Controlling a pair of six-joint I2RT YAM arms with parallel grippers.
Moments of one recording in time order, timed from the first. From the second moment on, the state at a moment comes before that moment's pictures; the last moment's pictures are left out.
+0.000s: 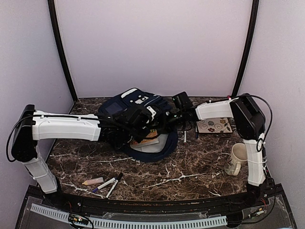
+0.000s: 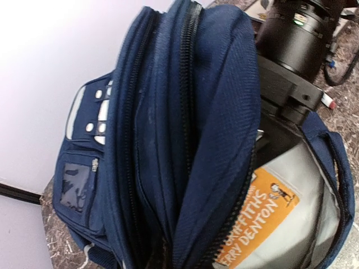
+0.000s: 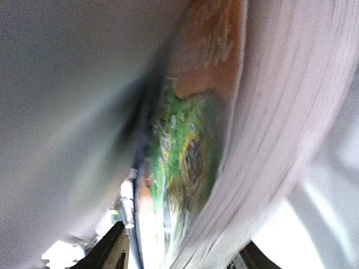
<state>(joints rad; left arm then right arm) -1.04 1.71 1.26 -0.31 -0.65 0.09 0.62 2.17 1.51 -0.08 -0.90 0.61</state>
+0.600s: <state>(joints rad) -0.91 1.42 1.12 -0.29 -0.68 0.10 0.71 1.75 1.30 -0.50 -0.48 -0.08</state>
